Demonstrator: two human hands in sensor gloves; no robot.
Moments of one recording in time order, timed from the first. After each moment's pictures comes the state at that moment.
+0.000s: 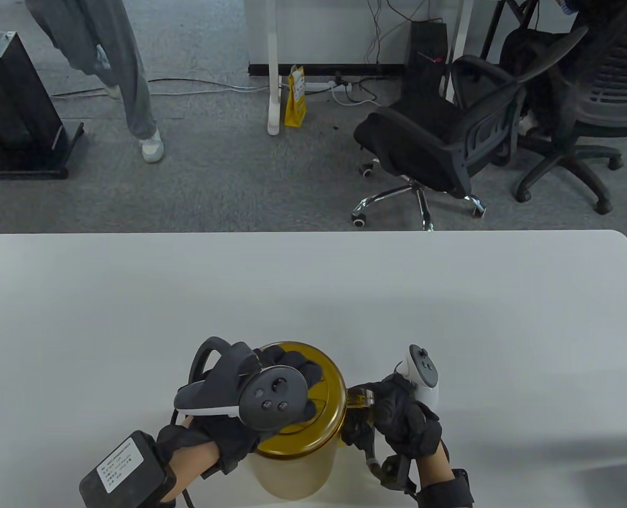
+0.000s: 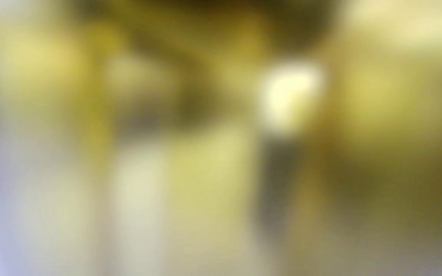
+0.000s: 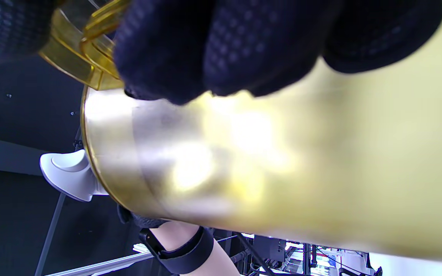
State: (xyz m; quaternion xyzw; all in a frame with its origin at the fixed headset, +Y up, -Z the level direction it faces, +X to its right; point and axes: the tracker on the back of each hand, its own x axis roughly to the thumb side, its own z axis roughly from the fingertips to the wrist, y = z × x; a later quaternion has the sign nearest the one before) left_hand -0.098 -0.517 -0.234 -0.03 -0.41 0.03 0.91; right_hand 0.095 -0.721 -0.309 0.40 0.25 0.50 0.73
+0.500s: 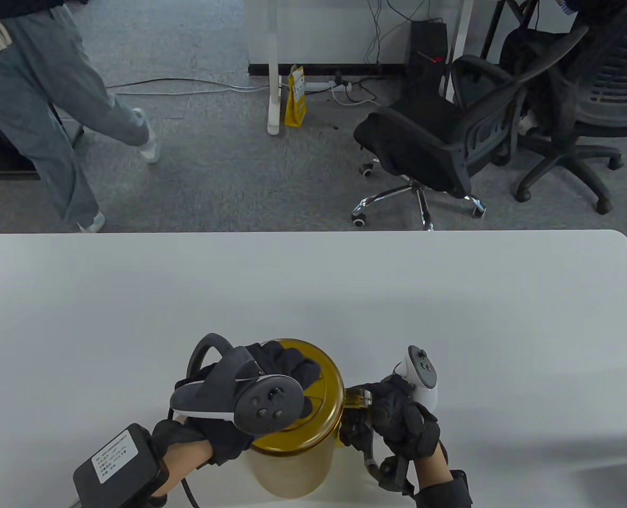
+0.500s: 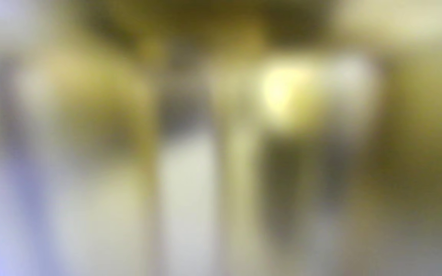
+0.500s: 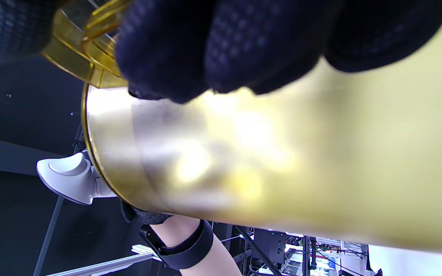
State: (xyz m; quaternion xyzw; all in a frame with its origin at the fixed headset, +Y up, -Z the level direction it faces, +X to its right) left_hand -0.098 -0.513 -0.231 0.00 -0.43 -0.01 0.91; right_hand 0.093 -0.721 -0.307 0.40 0.25 0.50 0.73
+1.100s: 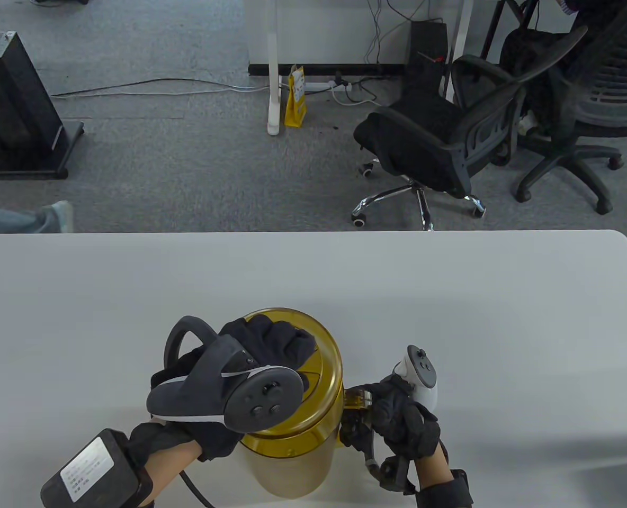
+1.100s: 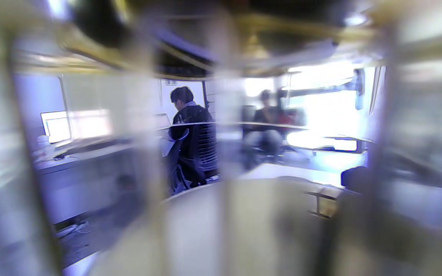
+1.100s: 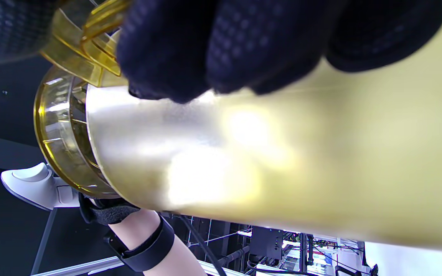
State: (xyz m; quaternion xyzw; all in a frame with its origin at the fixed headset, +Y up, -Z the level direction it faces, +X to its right) left_hand -0.104 -0.442 -0.214 0.06 -0.37 -0.04 0.93; right_hand 0.092 -0.721 -0.307 0.41 0.25 0.50 0.72
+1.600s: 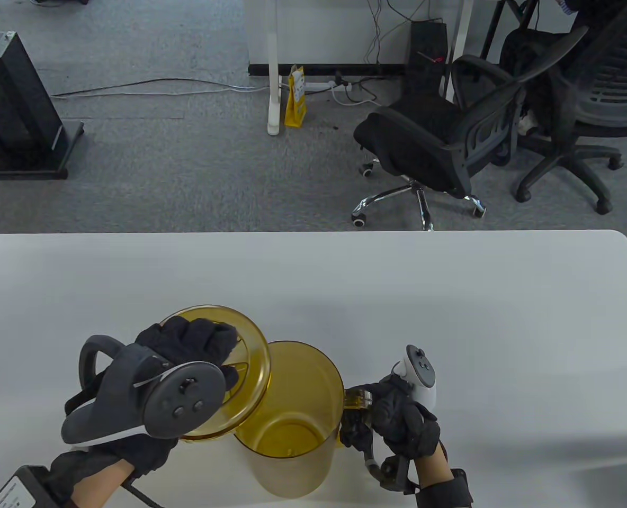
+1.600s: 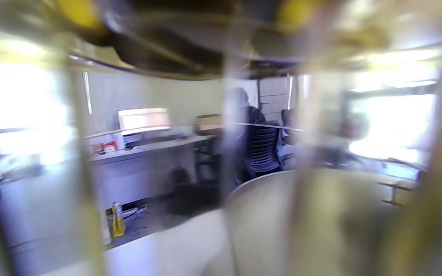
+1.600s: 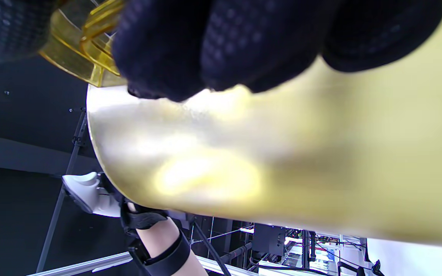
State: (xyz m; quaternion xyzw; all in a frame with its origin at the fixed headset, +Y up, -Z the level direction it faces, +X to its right) left_hand -0.179 -0.443 -0.204 0.07 -0.24 -0.02 0.97; right_hand 0.091 -0.721 -0.307 0.41 0.25 0.49 0.72
